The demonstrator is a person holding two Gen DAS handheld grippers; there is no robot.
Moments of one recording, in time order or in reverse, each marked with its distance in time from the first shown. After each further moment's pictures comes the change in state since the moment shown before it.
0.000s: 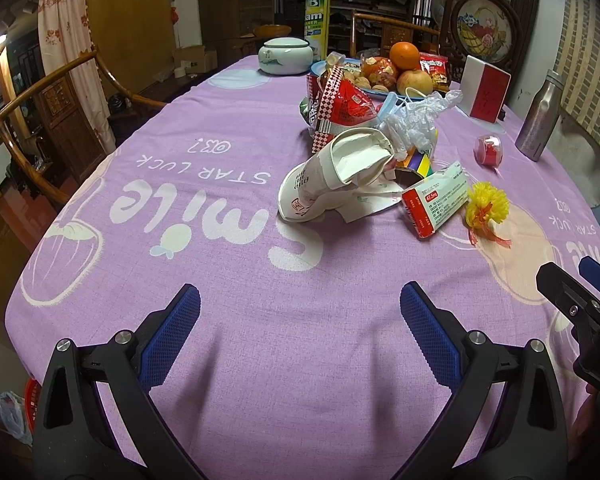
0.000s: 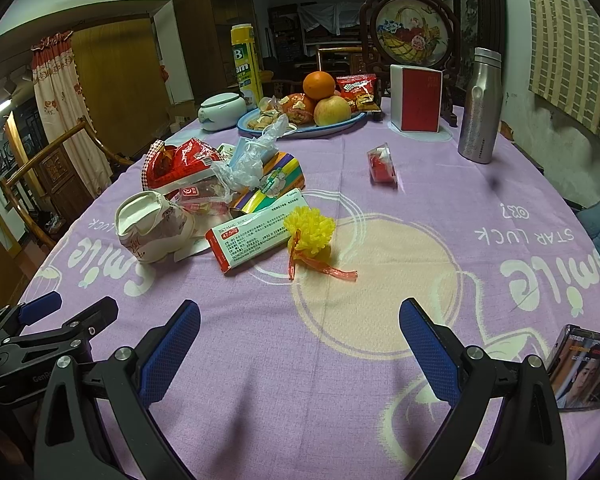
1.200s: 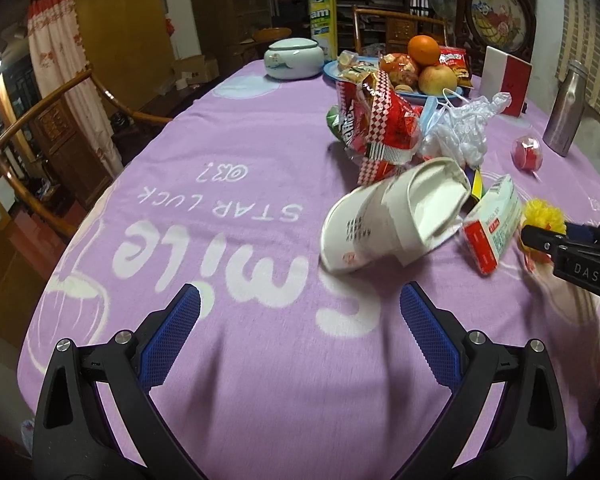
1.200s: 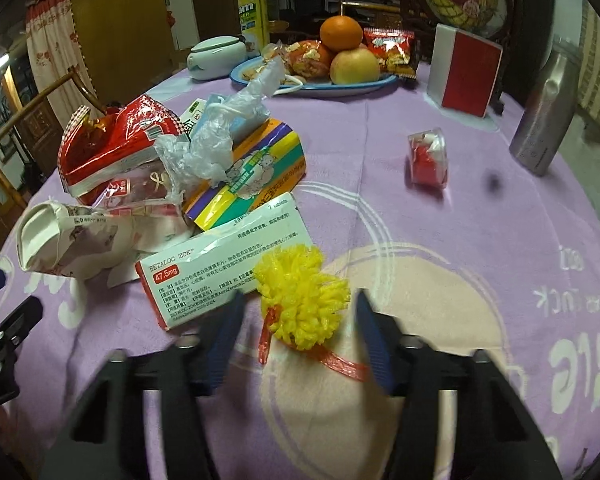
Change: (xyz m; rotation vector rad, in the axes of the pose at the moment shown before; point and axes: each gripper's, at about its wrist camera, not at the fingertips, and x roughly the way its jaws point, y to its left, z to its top) left arm 0.048 0.022 0.038 0.088 -0.006 0.059; right arm 0.112 -0.002 0.050 -0.090 0.199 0.021
